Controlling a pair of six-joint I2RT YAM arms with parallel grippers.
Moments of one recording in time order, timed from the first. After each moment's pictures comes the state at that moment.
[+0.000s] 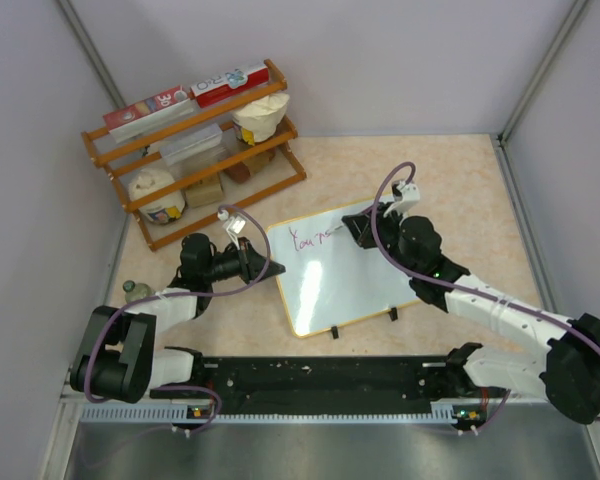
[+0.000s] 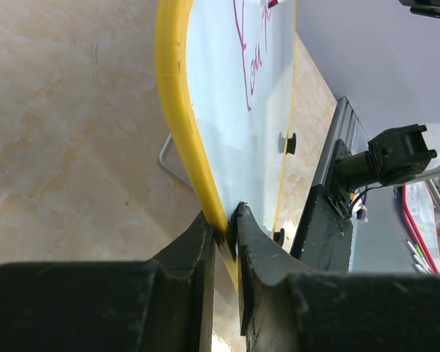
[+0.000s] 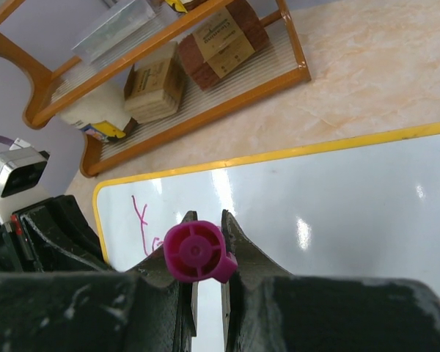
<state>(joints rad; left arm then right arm) -0.20 1.27 0.33 0.66 0.95 -0.55 0.68 1.12 0.65 0.37 0.13 0.54</state>
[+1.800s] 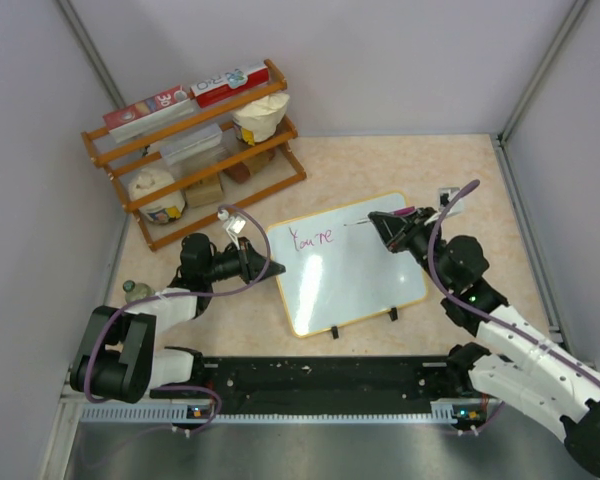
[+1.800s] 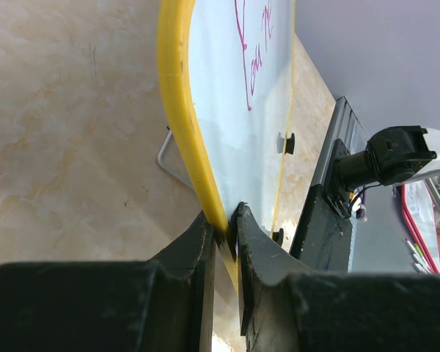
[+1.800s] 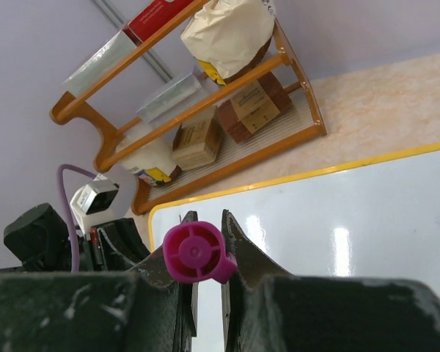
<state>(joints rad) -0.20 1.27 0.33 0.66 0.95 -0.55 0.59 0.79 0.53 0.37 0.05 0.60</state>
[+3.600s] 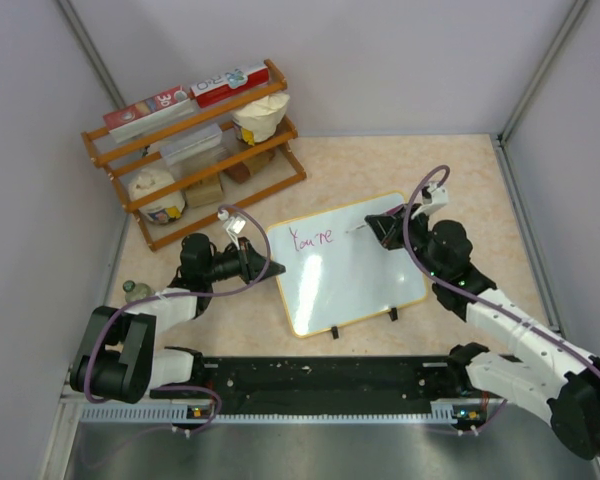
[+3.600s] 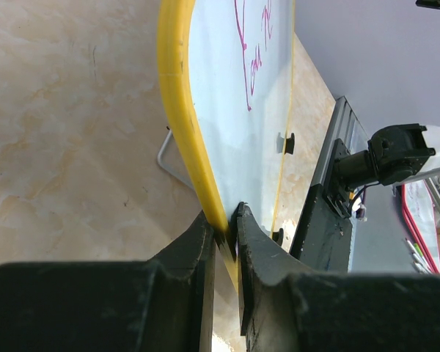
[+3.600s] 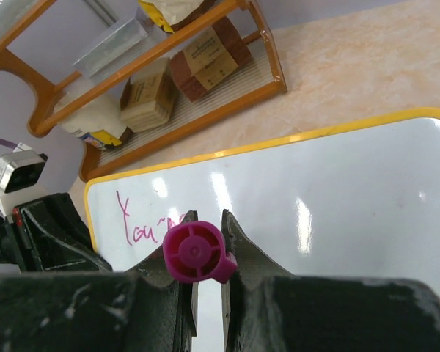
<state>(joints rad) -0.20 1.27 0.33 0.66 0.95 -0.55 0.52 0.93 0.57 0.31 -0.03 0.54</state>
